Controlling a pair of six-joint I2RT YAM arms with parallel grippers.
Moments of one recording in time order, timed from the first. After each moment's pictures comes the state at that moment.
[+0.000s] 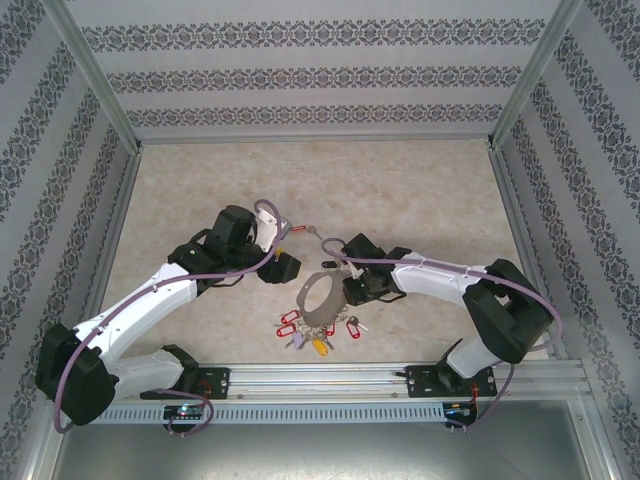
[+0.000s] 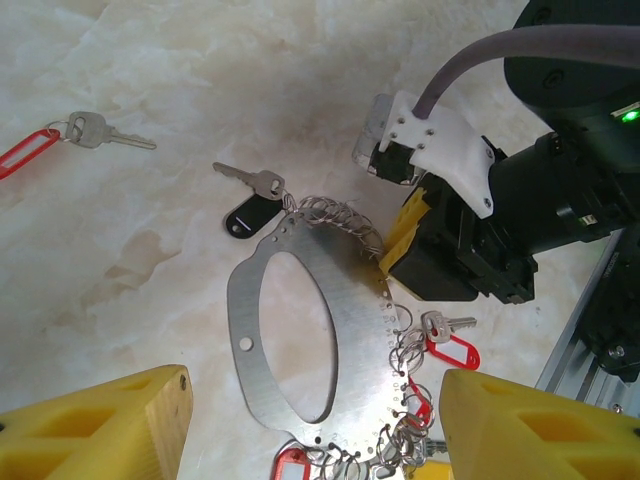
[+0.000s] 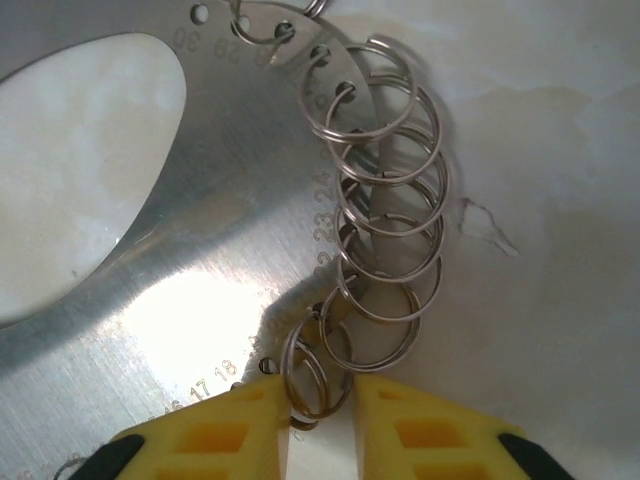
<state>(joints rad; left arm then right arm) -0.55 1.16 0.86 -0.46 0.40 -0.14 0.72 1.55 0.78 -0.52 -0.10 0.38</state>
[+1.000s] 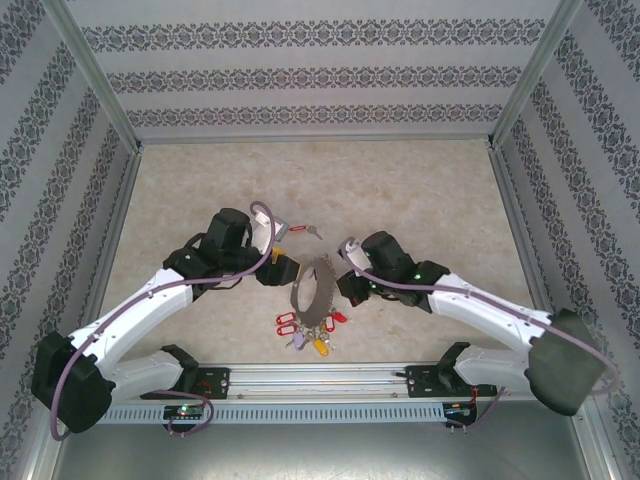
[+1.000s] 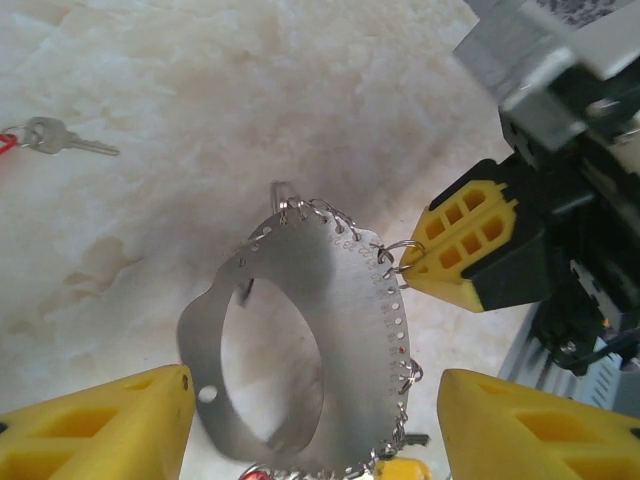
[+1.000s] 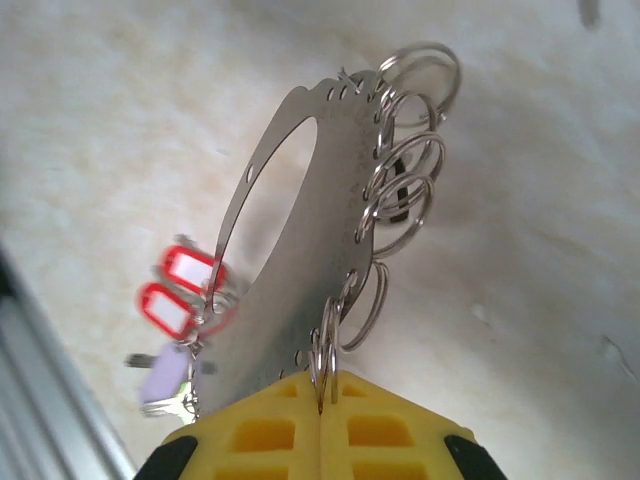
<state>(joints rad) -0.53 1.11 0.81 -0.41 0.49 -0.17 0.74 1.14 0.67 -0.33 -0.32 0.26</state>
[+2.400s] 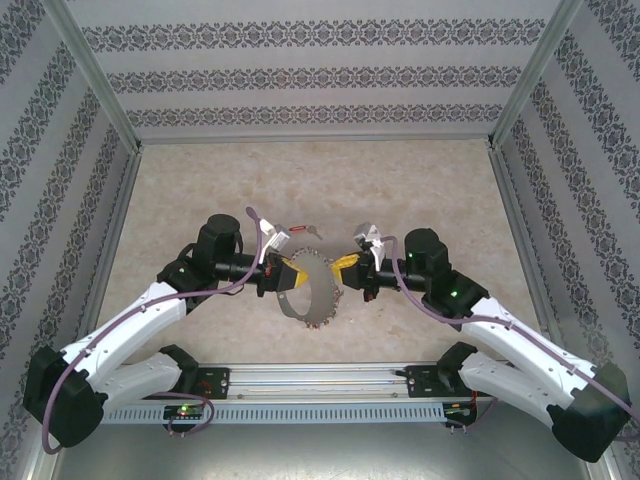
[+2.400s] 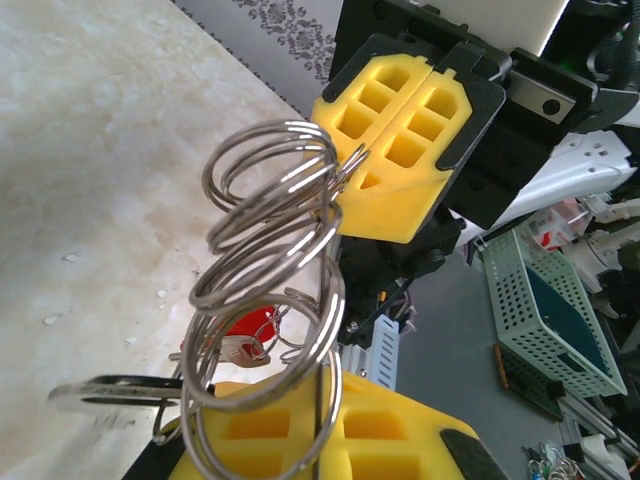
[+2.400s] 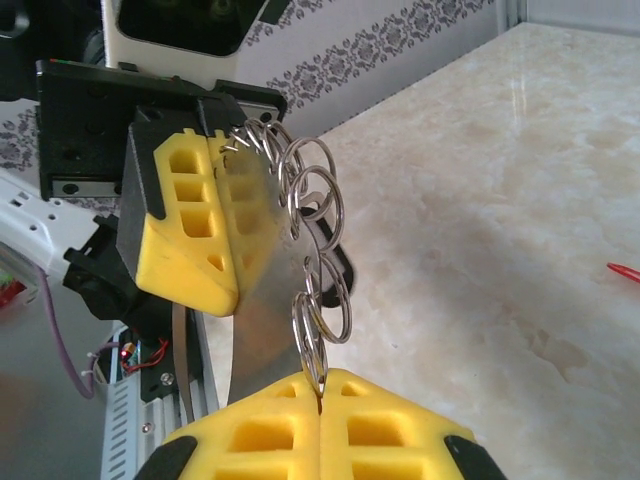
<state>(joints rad) -0.54 1.02 0.72 -0.18 0.90 -0.30 0.66 0.86 0.61 -0.06 -0.61 0.19</state>
